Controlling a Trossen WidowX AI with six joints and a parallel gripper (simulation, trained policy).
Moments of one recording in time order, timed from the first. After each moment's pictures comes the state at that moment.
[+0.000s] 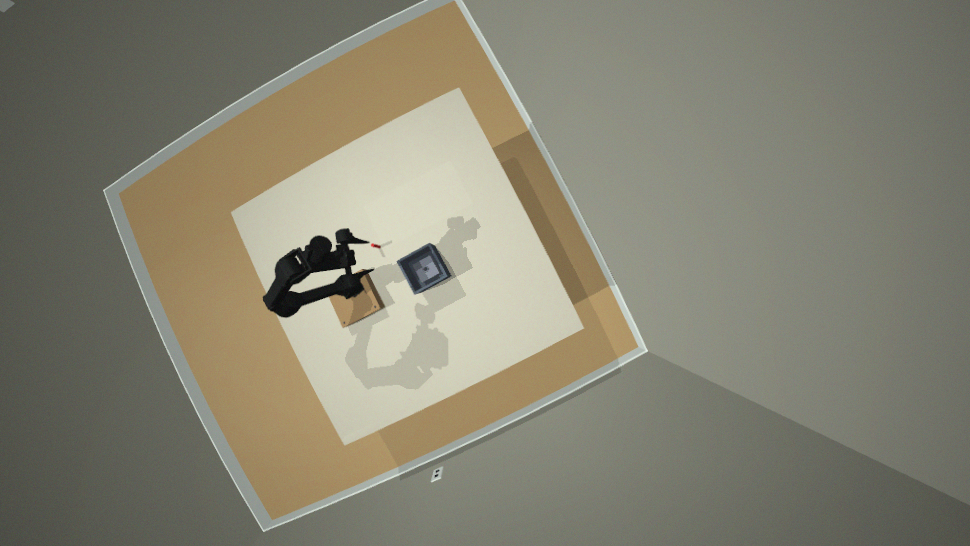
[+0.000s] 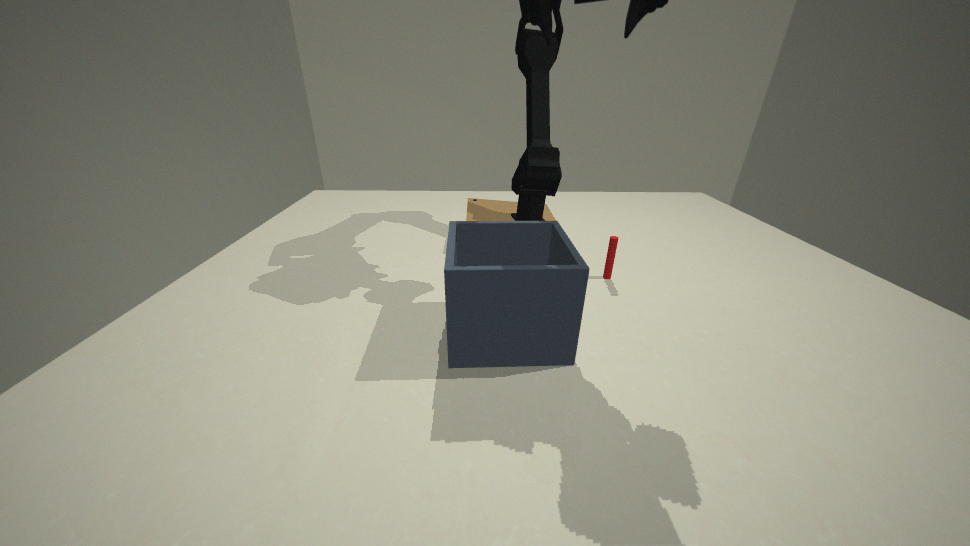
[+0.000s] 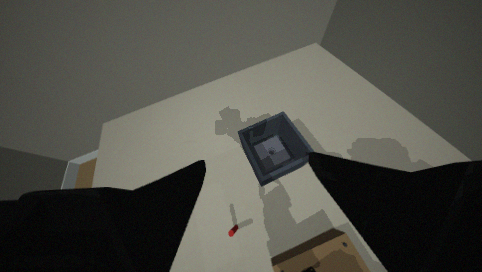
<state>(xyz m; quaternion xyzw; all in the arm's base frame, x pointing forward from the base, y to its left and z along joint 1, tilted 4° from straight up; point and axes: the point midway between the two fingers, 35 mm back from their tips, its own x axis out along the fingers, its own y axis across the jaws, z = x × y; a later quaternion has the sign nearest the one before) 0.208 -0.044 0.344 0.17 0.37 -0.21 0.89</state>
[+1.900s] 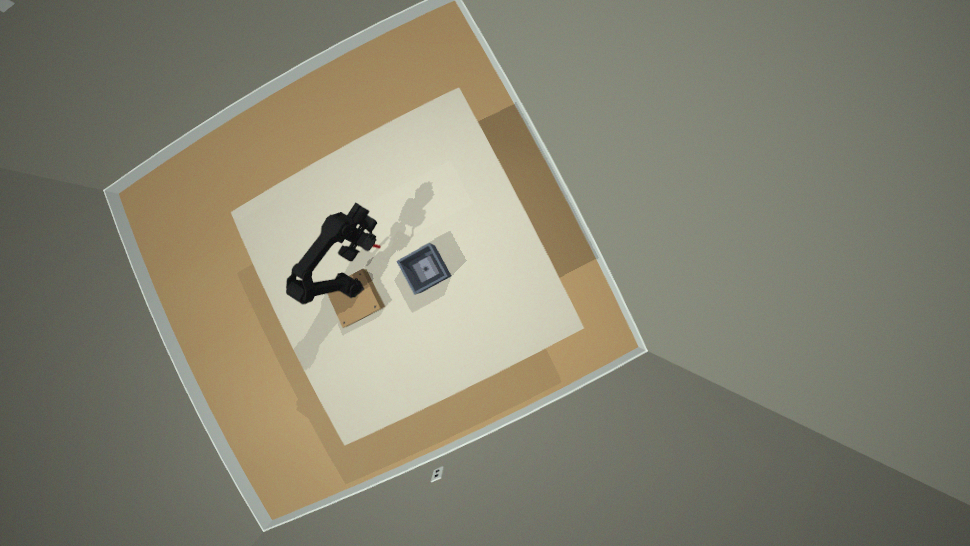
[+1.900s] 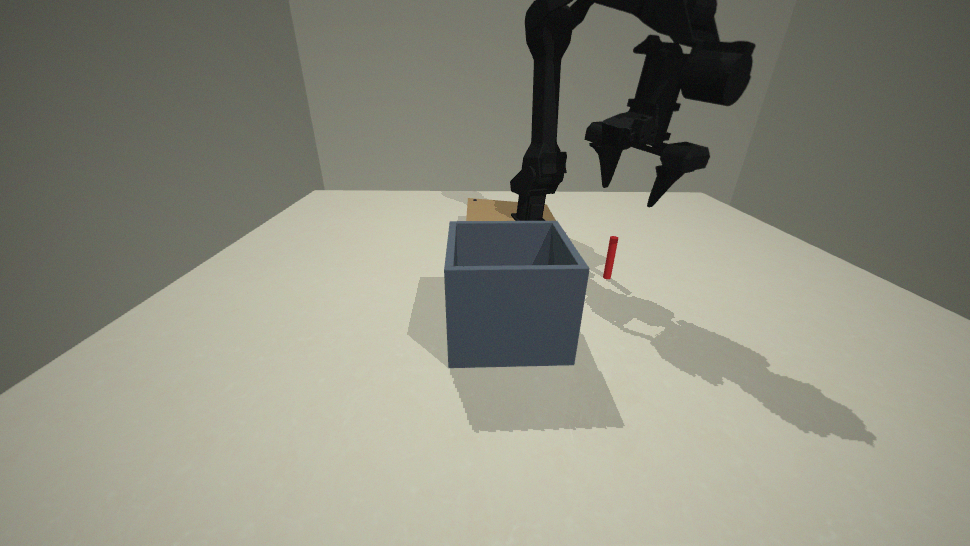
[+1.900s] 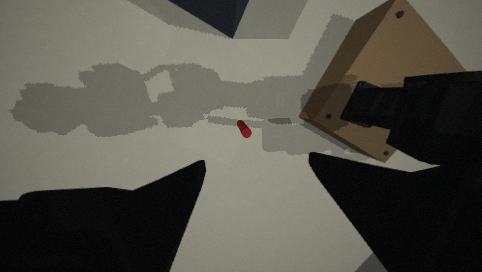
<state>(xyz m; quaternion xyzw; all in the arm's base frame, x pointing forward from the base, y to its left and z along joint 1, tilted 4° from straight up) 0.194 0.091 0.148 0.40 0.61 -0.40 0.55</state>
